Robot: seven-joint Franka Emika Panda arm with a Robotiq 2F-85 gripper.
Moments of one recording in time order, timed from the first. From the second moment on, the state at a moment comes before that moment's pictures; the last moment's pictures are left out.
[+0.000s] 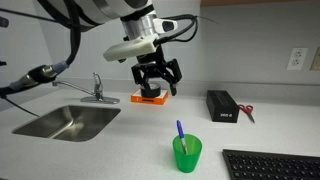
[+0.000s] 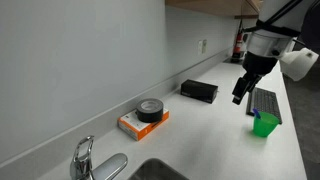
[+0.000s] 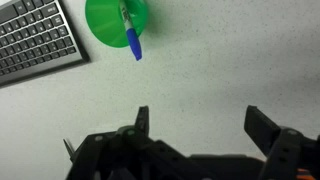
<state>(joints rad) -0.23 -0.26 -0.02 -2.50 -0.29 2.40 0.21</state>
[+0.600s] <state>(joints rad) -0.23 -0.26 -0.02 -2.50 -0.29 2.37 0.18</state>
